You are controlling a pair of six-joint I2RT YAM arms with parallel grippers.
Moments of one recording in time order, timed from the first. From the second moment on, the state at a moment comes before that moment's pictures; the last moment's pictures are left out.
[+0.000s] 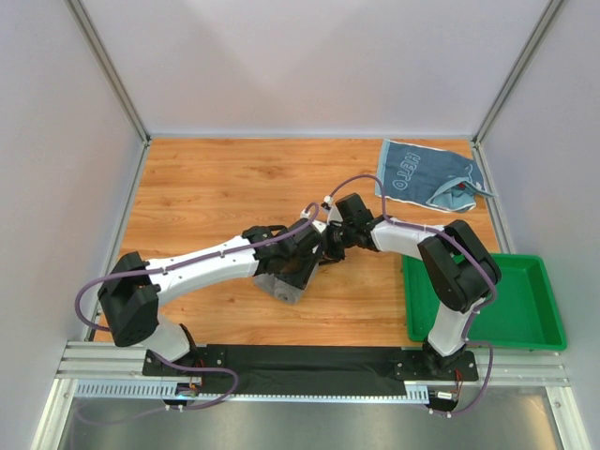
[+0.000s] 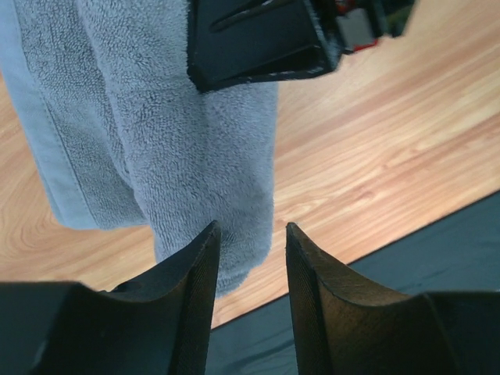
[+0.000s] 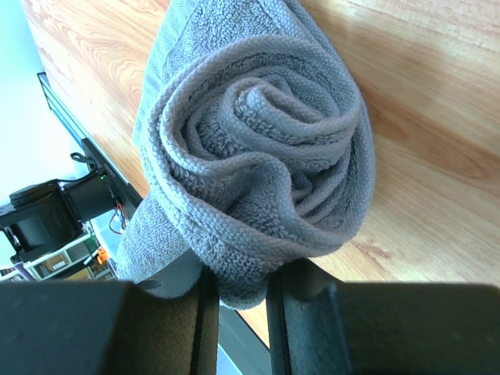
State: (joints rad) left arm -1.01 1.52 1.15 -0.74 -0.10 -0.50; right arm 0.57 1.80 0.98 -0.12 -0.63 0.67
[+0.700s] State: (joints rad) left arm -1.03 1.59 1.08 -0.69 -0.24 -0.52; right arm 0.58 1.84 1.05 -0.15 -0.63 0.67
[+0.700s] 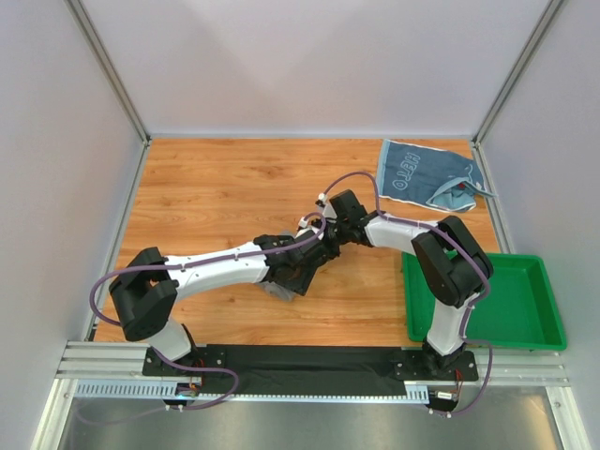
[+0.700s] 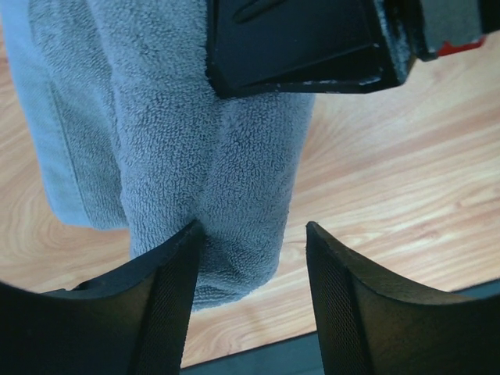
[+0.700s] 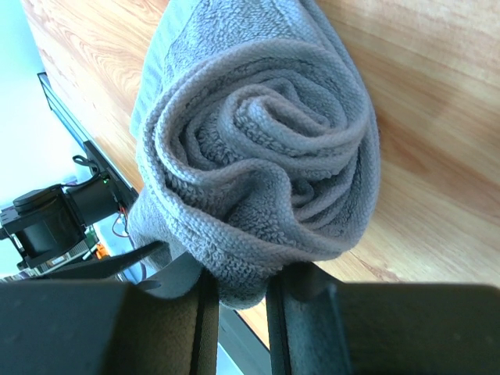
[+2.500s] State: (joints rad) left arm -0.43 1.57 1.00 -0.63 0.44 -0.43; right arm 0.39 1.78 1.21 -0.40 -0.73 0.51
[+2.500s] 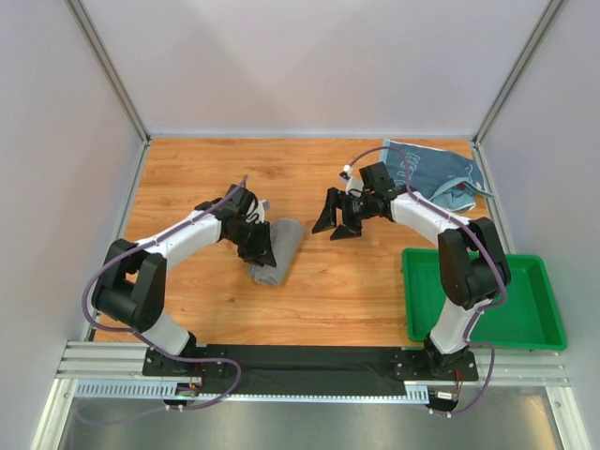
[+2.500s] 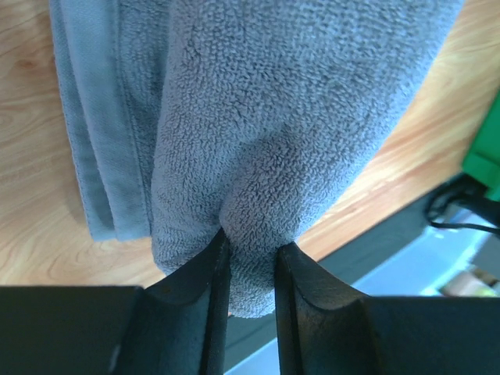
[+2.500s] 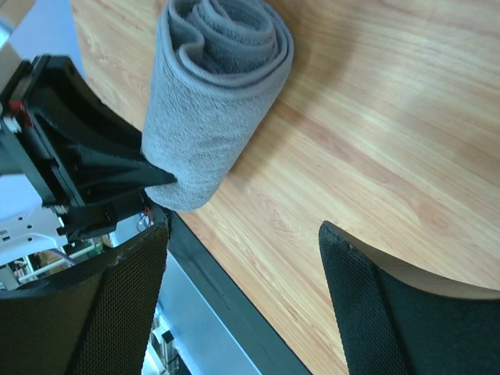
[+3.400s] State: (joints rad) left arm -0.12 1.77 0.96 -0.61 0.86 -0.49; right arm 0.58 2.04 1.20 0.03 -0.73 0.72
